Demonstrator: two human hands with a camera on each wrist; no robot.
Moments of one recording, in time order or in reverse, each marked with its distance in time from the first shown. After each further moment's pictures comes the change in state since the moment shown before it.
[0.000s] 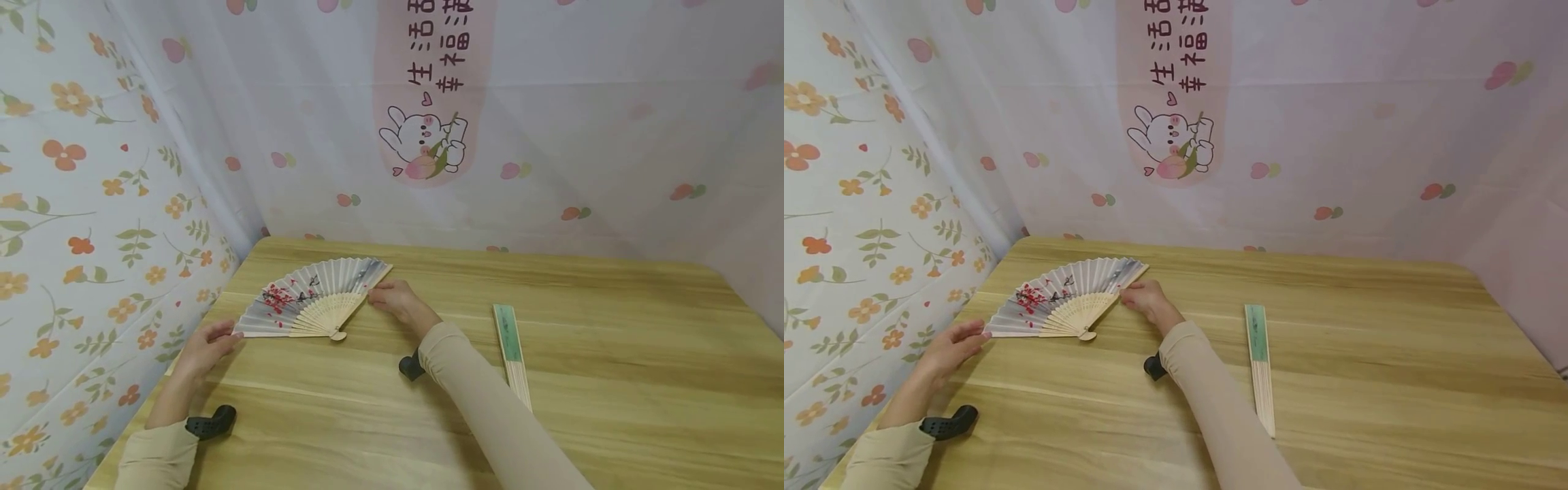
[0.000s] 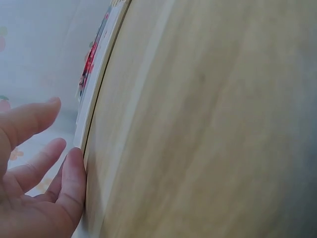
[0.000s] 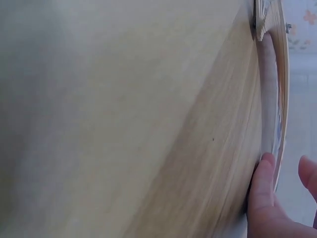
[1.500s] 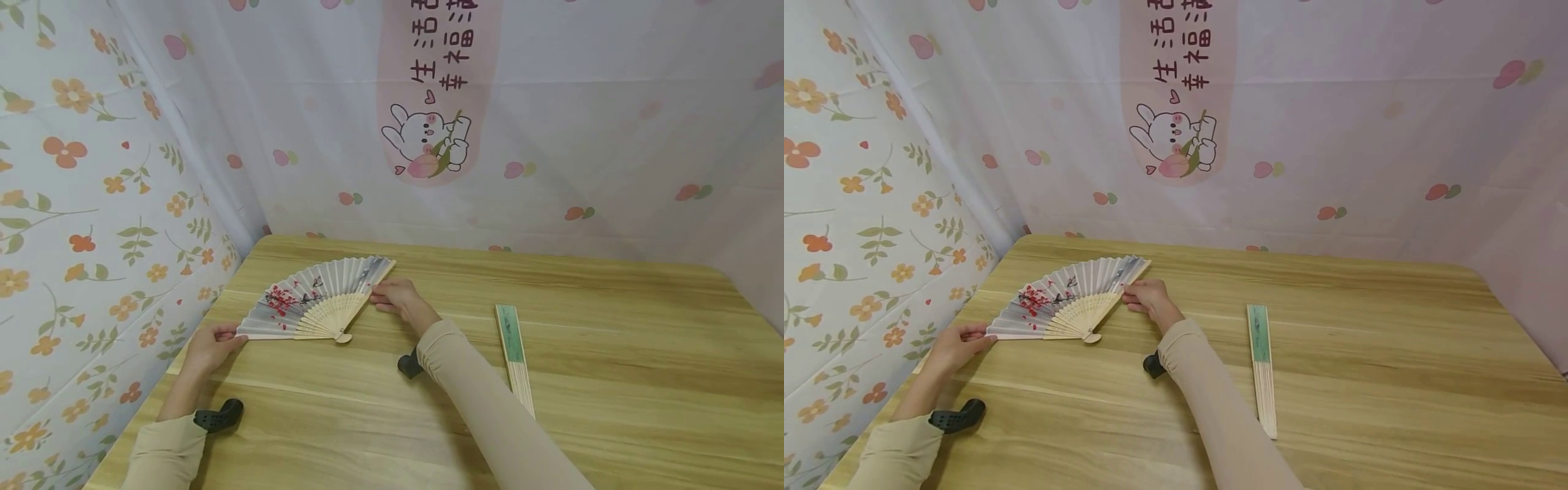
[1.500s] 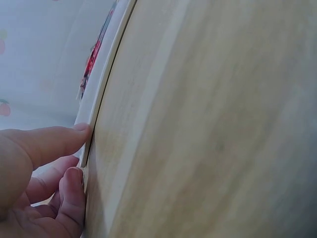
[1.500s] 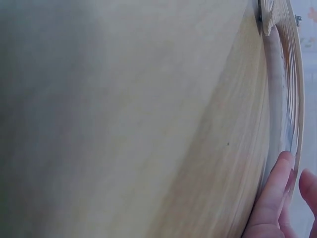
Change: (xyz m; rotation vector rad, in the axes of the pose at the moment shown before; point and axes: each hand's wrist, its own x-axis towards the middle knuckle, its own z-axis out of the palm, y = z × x) left_hand 0.003 0.001 0.006 0.326 0.141 0.032; right_hand -0.014 -0.018 0.008 0.049 0.163 0.171
